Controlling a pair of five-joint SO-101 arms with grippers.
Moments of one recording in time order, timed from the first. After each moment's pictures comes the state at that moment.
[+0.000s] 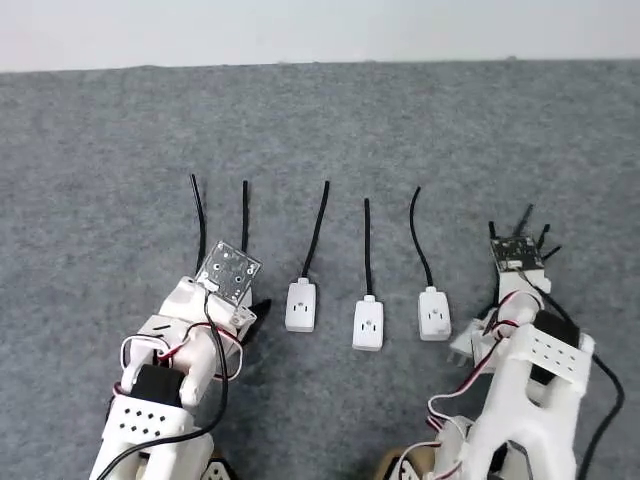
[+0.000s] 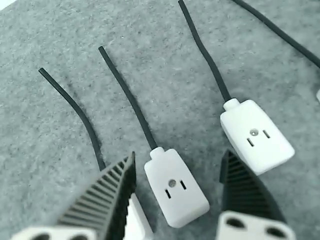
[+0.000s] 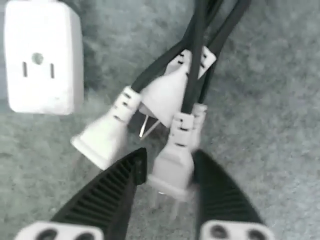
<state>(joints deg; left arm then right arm) 6.9 -68.2 85.0 38.8 -13.2 25.4 -35.3 63.3 58.5 31.5</state>
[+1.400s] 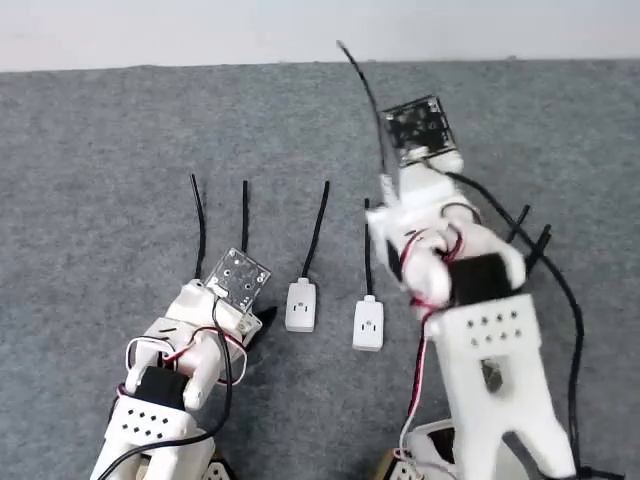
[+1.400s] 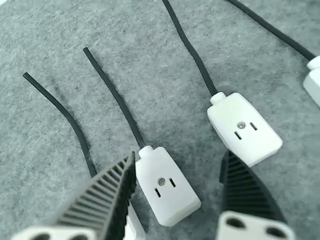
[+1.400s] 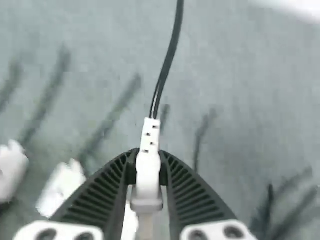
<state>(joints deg) 9.1 -68.4 86.3 38.6 -14.6 -16.8 -38.7 27.0 59.3 7.1</state>
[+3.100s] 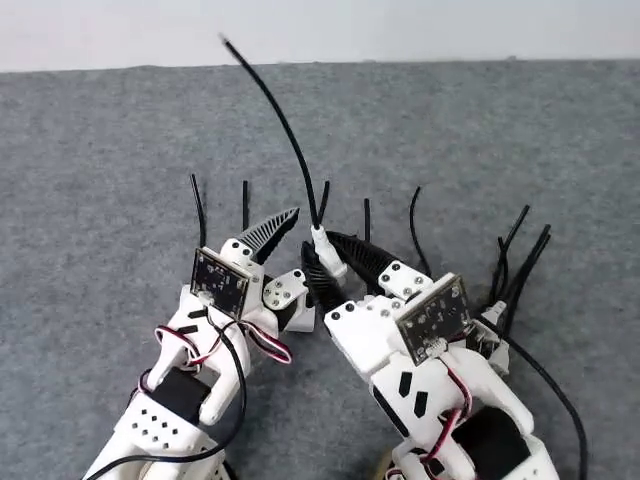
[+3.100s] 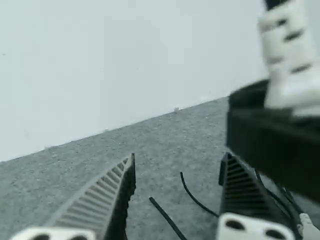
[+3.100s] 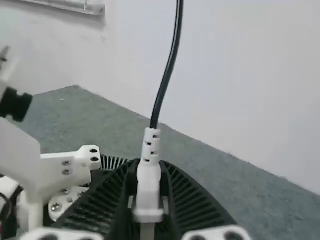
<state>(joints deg) 25.8 -68.5 80.0 6.9 7.5 -37.9 -84.6 56.6 42.3 5.3</state>
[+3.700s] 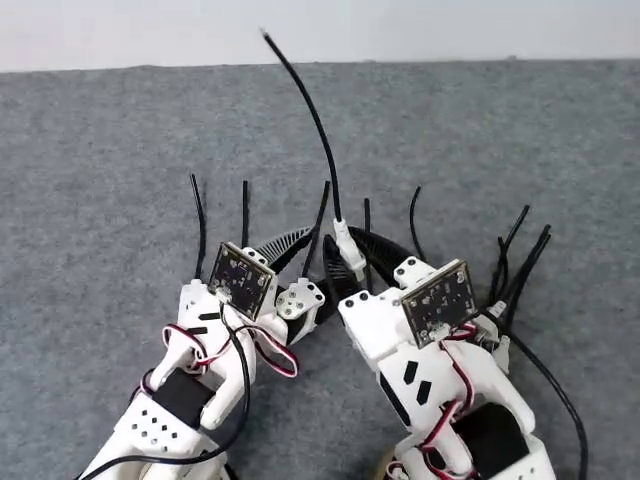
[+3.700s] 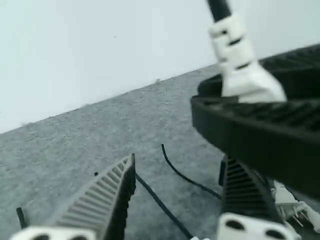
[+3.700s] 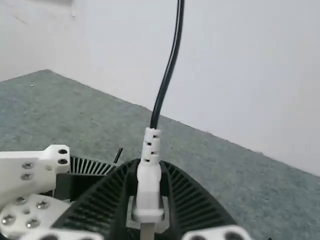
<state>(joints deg) 29.5 -68.5 77.0 17.5 7.5 -32.4 -84.7 58.4 43.5 5.3</state>
